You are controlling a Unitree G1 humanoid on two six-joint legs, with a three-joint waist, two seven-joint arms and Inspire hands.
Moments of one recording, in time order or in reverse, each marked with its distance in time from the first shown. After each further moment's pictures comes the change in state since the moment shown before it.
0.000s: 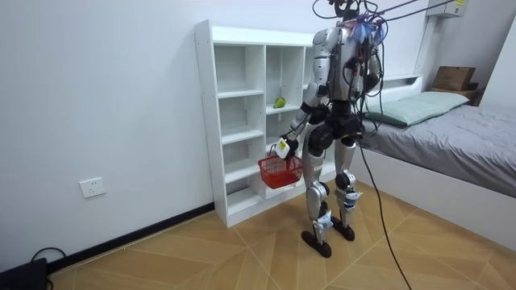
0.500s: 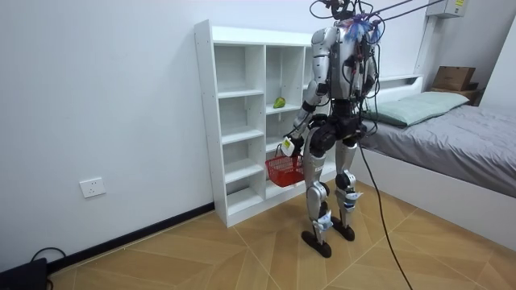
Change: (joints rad) left arm -0.031 -0.039 -0.083 -0.048 -0.081 0.005 -0.067; right arm -0.097 0.014 0.030 0.252 0.099 -0.018 -0.054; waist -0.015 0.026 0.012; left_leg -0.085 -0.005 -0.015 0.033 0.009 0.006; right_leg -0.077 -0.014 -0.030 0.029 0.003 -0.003
